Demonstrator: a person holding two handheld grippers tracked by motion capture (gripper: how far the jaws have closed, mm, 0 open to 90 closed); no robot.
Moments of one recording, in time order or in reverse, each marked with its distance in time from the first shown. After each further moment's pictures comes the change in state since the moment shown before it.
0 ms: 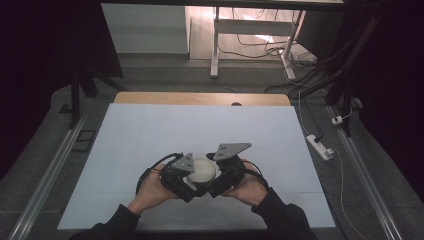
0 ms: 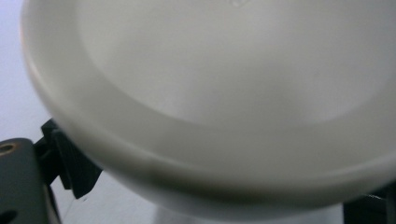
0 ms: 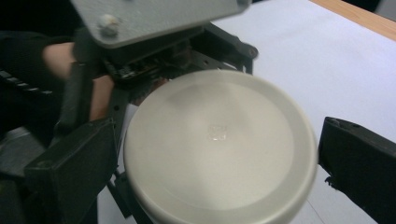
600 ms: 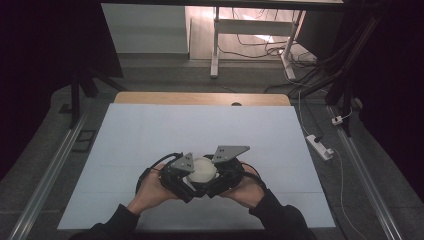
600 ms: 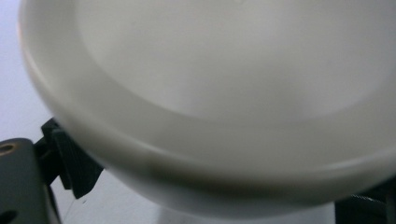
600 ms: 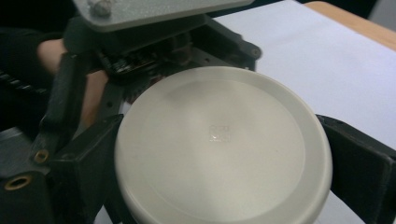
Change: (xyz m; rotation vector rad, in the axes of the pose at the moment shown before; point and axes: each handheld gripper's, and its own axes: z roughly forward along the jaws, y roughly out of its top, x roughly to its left) left arm -0.002 0.002 -0.004 -0.017 -0.051 0.027; right arm 0.005 -0.001 0.002 -0.013 -0.006 -0.031
